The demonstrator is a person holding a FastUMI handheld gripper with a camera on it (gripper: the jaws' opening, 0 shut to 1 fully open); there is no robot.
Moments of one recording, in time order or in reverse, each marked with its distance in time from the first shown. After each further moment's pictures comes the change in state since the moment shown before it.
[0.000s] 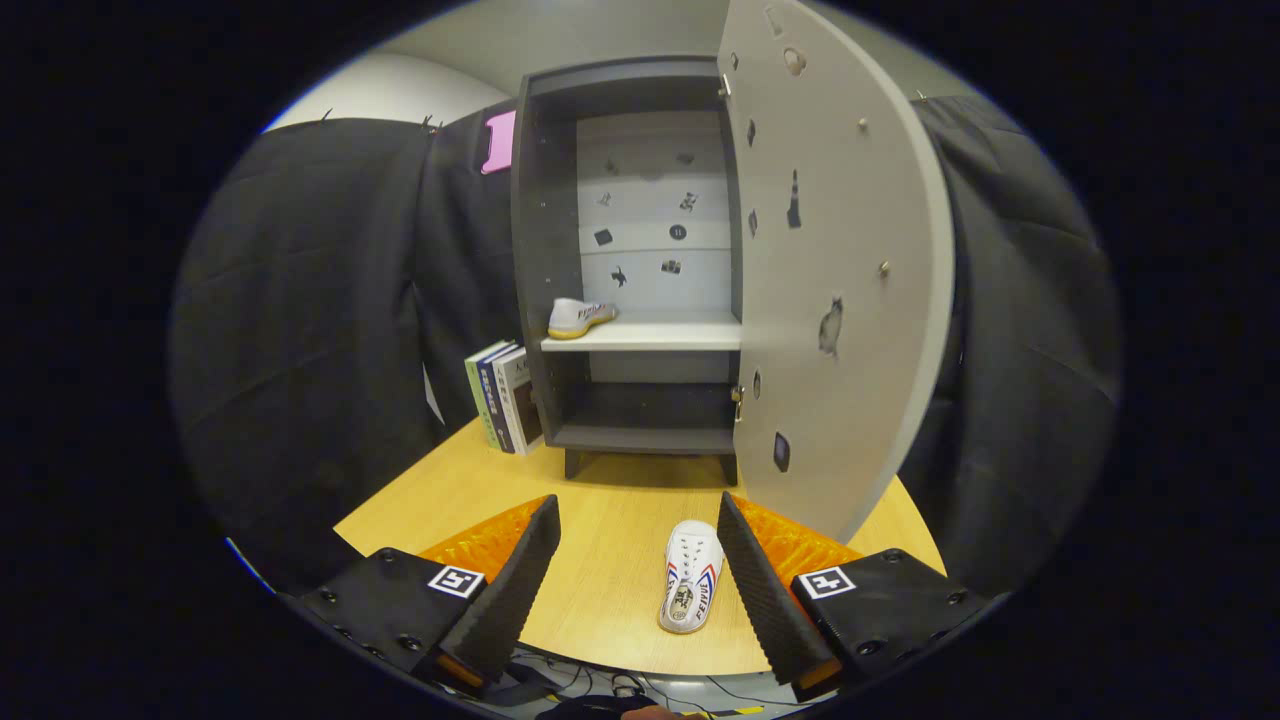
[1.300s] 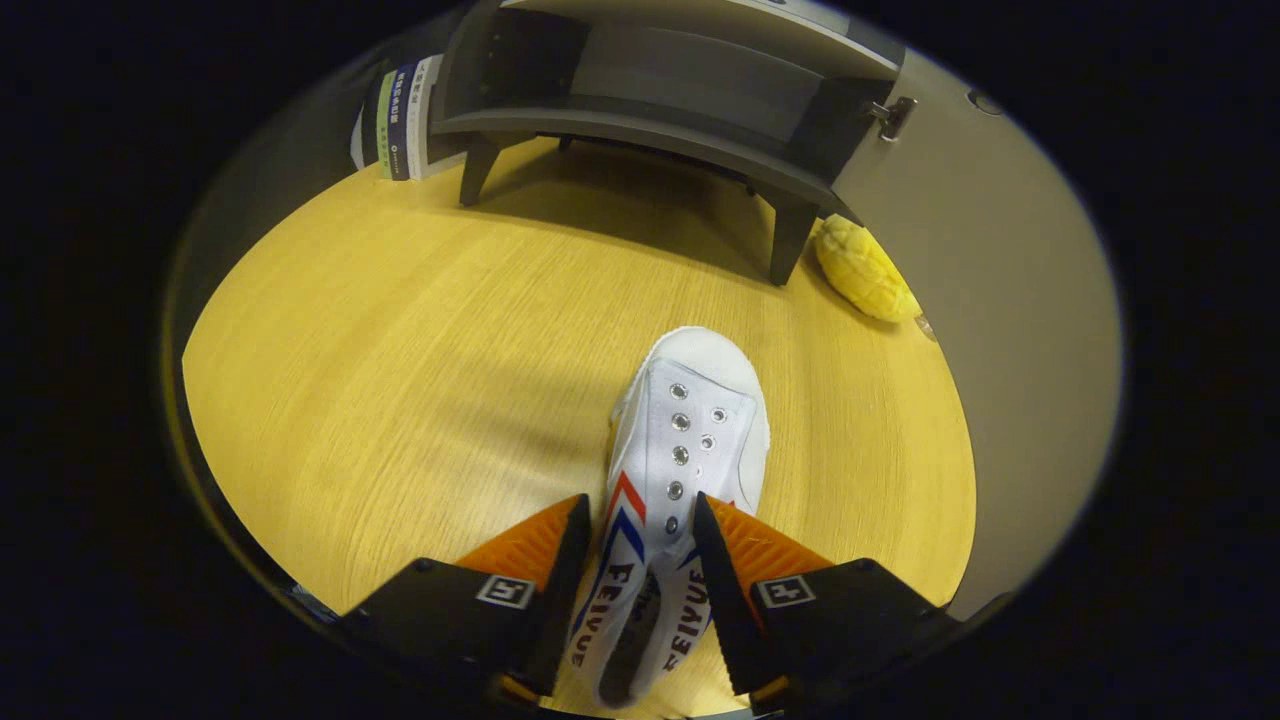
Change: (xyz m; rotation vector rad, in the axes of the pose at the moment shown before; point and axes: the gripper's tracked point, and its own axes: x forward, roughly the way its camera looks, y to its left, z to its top) arm 0.217 -0.054 -0.227 -0.220 0.638 -0.142
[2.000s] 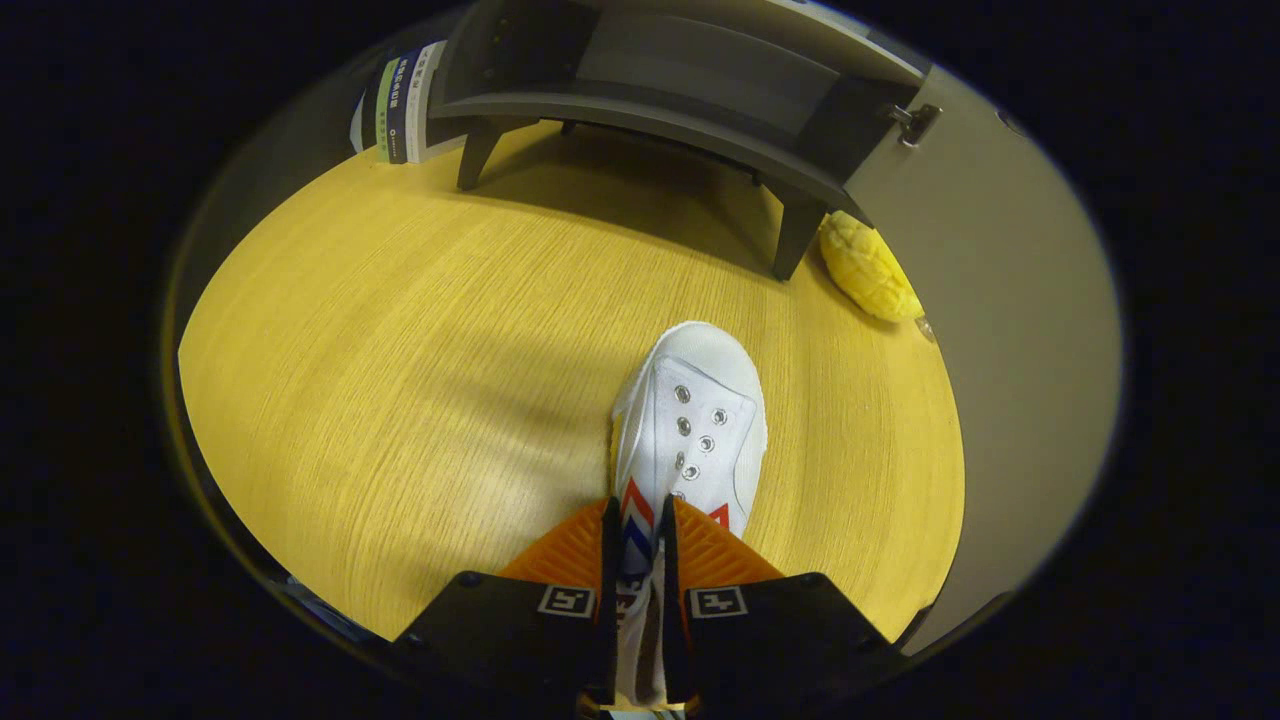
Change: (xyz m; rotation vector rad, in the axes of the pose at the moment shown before) arm -0.004 0.003 0.006 -0.072 0.032 -0.013
